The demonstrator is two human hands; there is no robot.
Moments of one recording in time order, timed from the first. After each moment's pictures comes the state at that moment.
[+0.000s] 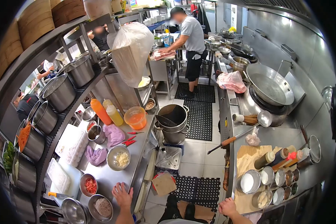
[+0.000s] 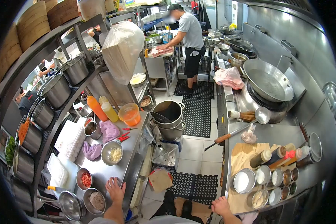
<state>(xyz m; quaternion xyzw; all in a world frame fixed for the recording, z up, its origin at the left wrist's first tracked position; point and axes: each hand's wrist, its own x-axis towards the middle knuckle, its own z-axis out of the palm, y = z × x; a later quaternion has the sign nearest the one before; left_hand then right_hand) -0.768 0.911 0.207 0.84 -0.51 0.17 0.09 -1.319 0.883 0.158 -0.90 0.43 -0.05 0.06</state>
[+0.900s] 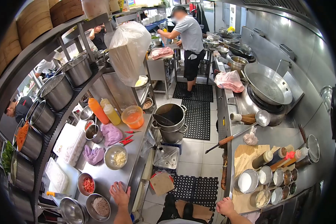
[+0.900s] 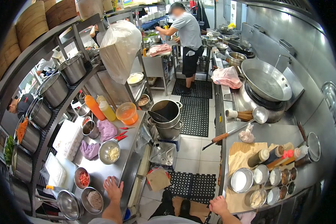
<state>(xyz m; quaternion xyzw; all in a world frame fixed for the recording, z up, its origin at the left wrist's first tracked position) -0.768 0.912 0.205 0.84 -0.51 0.17 0.09 -1.319 0.883 0.163 -0.90 0.43 -0.04 0.07</state>
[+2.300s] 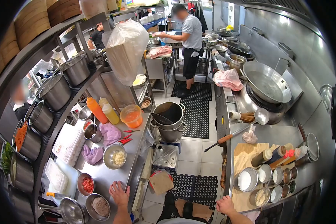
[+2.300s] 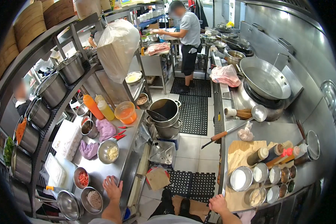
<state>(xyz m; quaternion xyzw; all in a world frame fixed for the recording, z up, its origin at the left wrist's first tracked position) -0.768 0.912 0.206 0.84 -0.51 0.18 0.08 -1.319 0.882 0.163 -0.90 0.44 -0.05 0.07</state>
